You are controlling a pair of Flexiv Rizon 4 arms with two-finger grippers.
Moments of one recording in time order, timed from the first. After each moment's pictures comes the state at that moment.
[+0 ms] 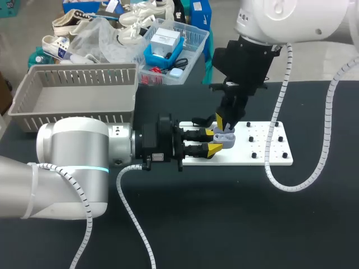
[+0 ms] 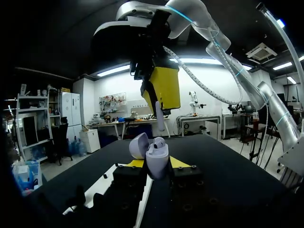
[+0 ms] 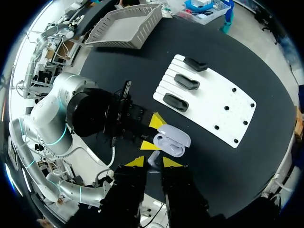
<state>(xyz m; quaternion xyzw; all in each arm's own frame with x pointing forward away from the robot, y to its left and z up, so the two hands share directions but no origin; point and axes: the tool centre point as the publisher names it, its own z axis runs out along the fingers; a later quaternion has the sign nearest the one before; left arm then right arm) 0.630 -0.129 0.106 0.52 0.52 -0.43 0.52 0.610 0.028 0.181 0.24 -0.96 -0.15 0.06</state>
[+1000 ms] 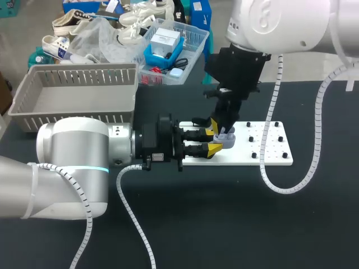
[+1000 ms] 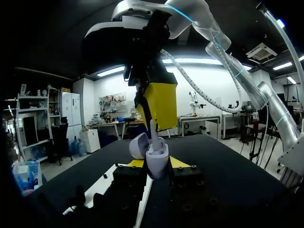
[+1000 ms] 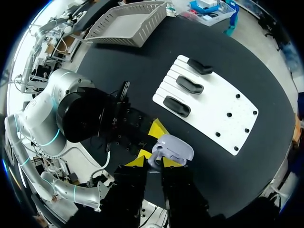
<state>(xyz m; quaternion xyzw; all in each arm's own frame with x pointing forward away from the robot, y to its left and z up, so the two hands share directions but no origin) 0.630 -0.129 0.106 0.52 0.52 -0.43 0.52 0.615 0.034 0.163 0.26 -0.95 -0.14 0.06</state>
